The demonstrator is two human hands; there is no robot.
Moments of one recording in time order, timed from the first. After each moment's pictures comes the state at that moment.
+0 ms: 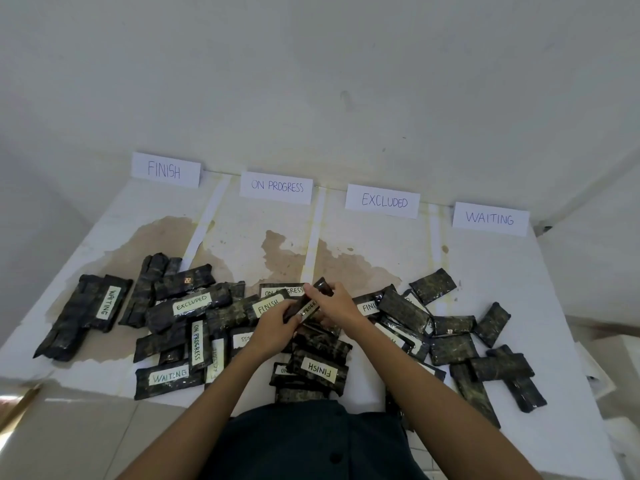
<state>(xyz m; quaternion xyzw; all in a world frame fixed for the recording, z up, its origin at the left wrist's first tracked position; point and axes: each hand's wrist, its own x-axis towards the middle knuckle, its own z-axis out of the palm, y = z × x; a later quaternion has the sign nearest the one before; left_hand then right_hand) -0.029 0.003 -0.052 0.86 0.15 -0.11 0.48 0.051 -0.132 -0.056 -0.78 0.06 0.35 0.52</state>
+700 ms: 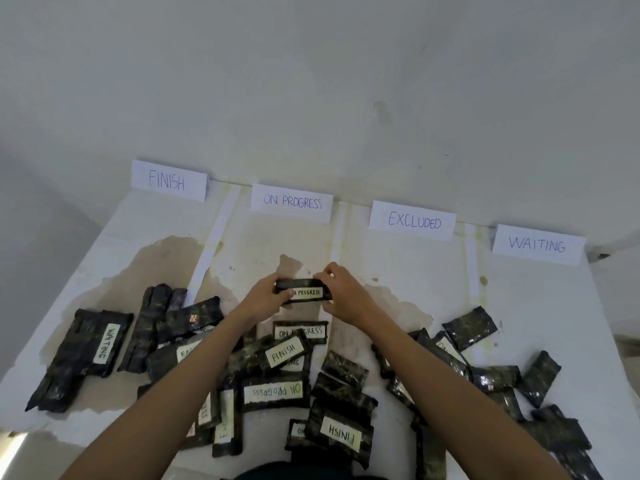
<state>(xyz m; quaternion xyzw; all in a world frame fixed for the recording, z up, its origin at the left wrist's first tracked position) 0.099 0.102 -0.056 0.81 0.20 -0.18 0.52 0.169 -0.082 -0.079 -0.90 -0.37 0.14 0.20</state>
